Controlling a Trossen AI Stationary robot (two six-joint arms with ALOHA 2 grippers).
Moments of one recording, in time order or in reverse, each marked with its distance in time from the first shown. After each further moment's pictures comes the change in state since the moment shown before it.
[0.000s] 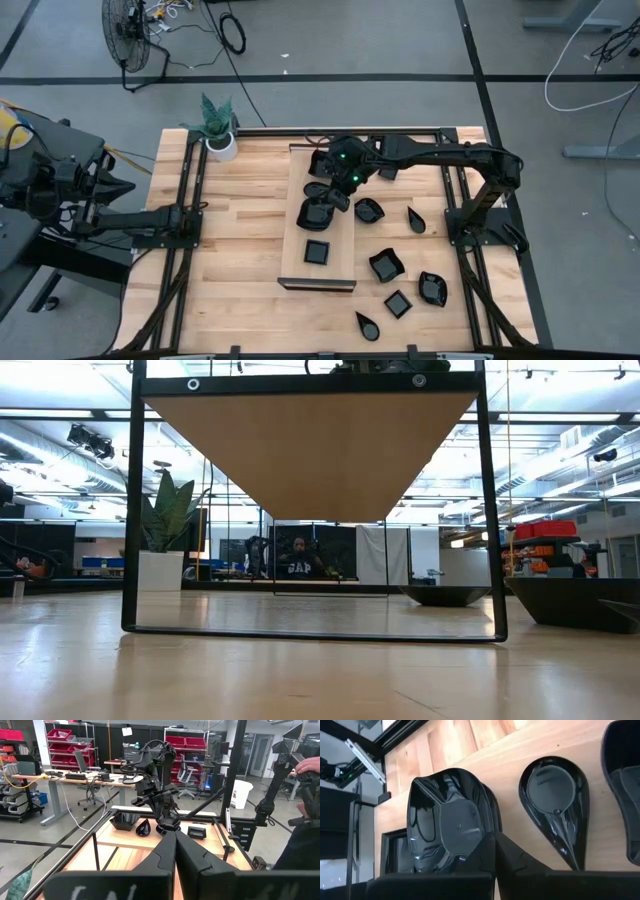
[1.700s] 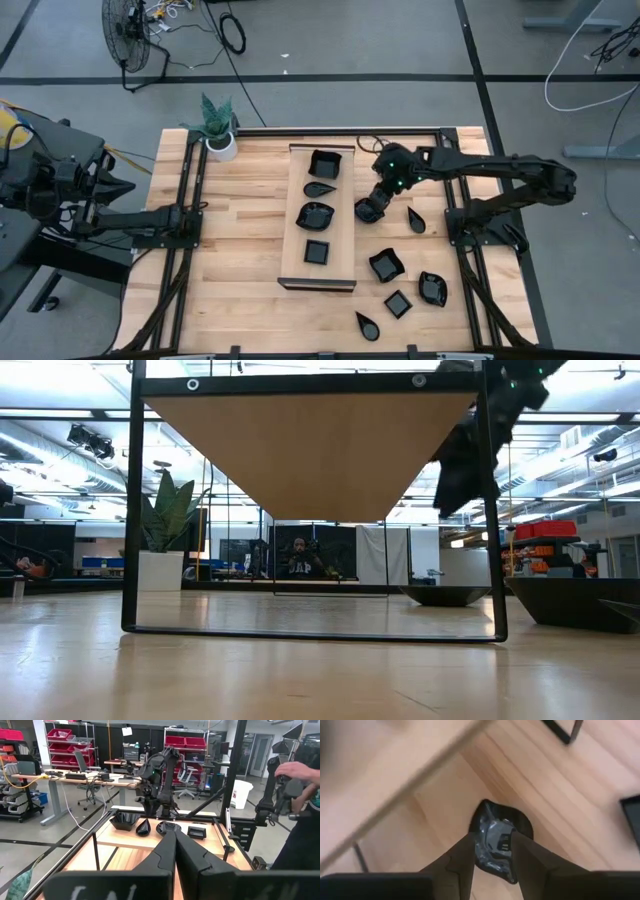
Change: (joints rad) left arm 0.000 0.000 0.000 0.000 0.000 0.000; right arm -0.099 -0.440 -0.594 0.049 0.253 0.114
